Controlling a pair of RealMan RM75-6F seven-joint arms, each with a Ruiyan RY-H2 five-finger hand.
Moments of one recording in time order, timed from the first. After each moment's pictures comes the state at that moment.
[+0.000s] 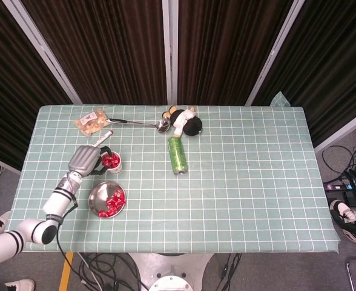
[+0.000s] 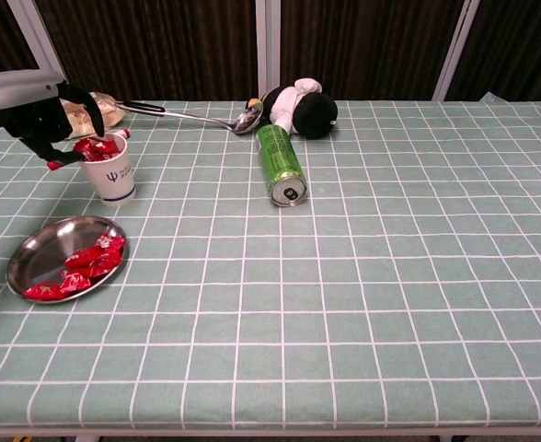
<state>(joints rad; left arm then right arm) -0.69 -1.47 -0.18 -1.24 1.19 0.83 0.01 0.03 -0.95 0.07 -1.65 -1.51 1.53 0.14</state>
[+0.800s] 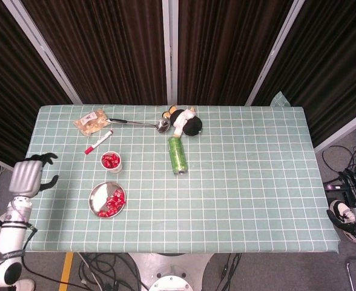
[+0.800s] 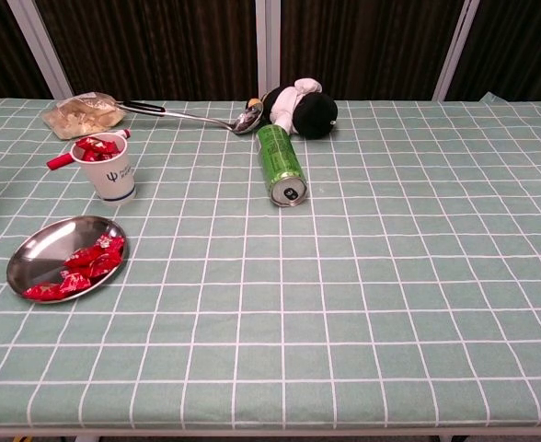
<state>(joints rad) -0.37 -1.30 -0.11 -1.43 1.20 1.30 0.10 0.05 -0.99 0.06 -1.59 -1.54 1.51 0.19</state>
